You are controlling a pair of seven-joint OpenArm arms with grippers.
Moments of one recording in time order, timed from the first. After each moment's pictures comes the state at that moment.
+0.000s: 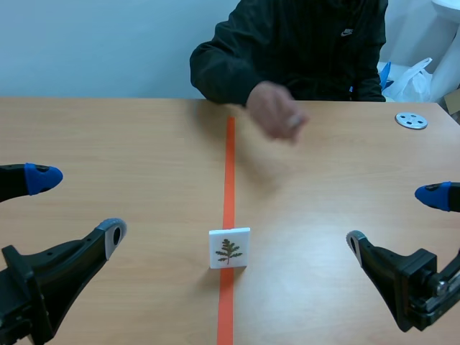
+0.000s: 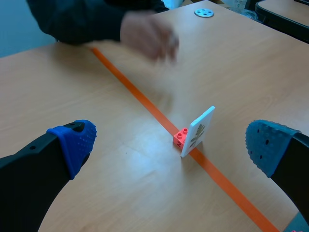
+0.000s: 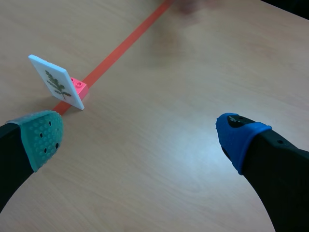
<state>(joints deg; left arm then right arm) 48.0 -32.6 -8.6 120.2 -21.8 -27.0 -7.6 -45.6 30.5 12.3 114.7 17.0 24.7 1.3</state>
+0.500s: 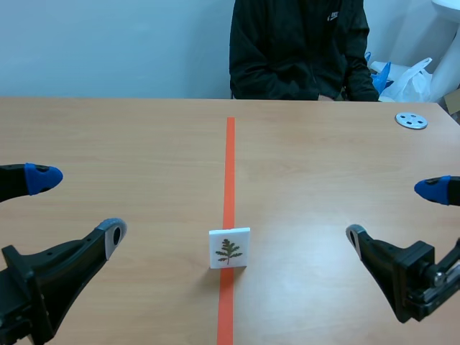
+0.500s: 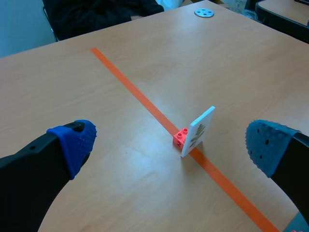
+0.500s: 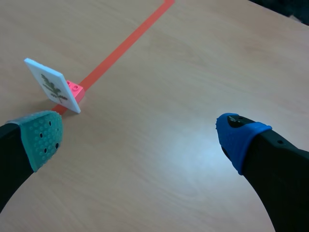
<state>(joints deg) 48.0 -32.6 -8.6 120.2 -21.8 -27.0 -7.6 -43.7 30.5 12.3 114.7 17.0 24.8 -1.1</state>
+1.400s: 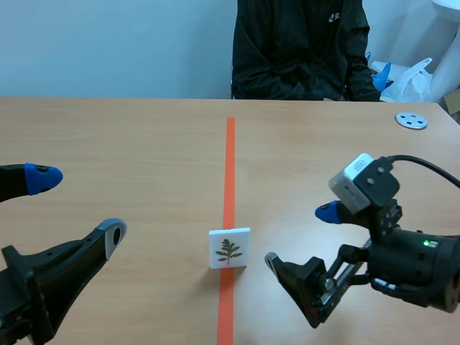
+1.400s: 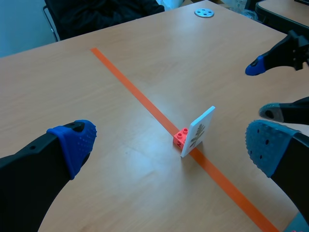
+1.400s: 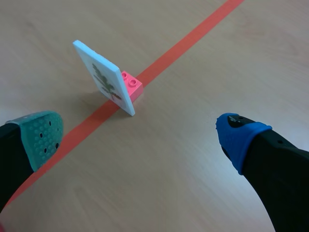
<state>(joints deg) 48.0 -32.6 -8.6 120.2 -21.8 -27.0 -7.6 -19.4 30.5 -13.3 95.8 15.1 30.1 -3.6</state>
